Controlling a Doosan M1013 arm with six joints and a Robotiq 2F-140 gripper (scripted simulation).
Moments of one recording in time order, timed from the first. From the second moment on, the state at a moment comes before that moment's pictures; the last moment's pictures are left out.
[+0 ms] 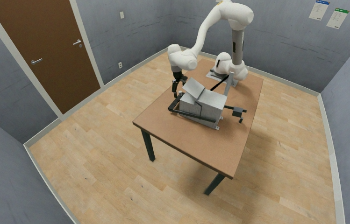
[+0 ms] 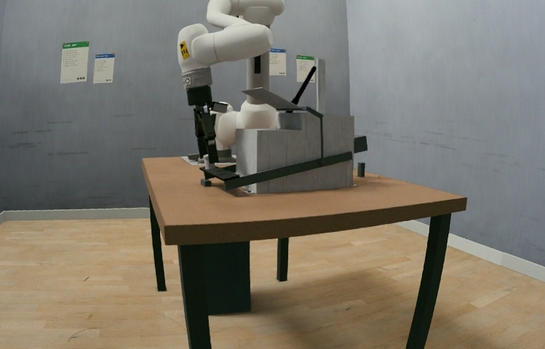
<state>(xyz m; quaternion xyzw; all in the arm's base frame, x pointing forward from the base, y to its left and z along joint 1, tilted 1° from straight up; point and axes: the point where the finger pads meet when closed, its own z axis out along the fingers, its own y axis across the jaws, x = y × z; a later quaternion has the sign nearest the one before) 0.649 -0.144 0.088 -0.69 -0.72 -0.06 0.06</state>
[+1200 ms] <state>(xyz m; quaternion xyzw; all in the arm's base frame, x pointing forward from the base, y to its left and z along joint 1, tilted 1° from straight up) 0.649 -0.144 0.088 -0.69 -0.72 -0.06 0.06</state>
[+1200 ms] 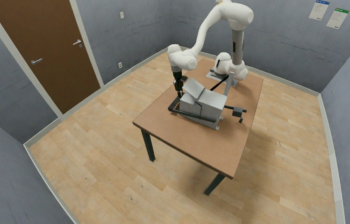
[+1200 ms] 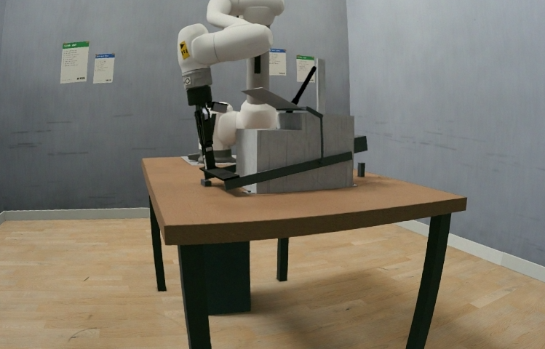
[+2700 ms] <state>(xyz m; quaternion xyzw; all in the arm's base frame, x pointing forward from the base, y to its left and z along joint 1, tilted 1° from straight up) 0.649 -0.144 0.112 -0.69 -0.72 -0.06 0.06</state>
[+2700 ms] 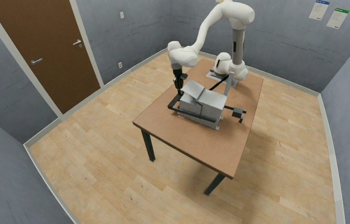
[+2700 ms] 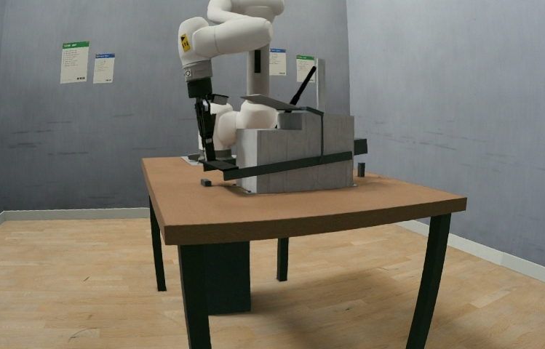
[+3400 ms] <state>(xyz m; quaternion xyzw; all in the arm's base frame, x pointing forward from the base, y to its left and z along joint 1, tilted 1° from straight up) 0.648 -0.144 0.130 -0.69 -0.72 -0.06 0.06</state>
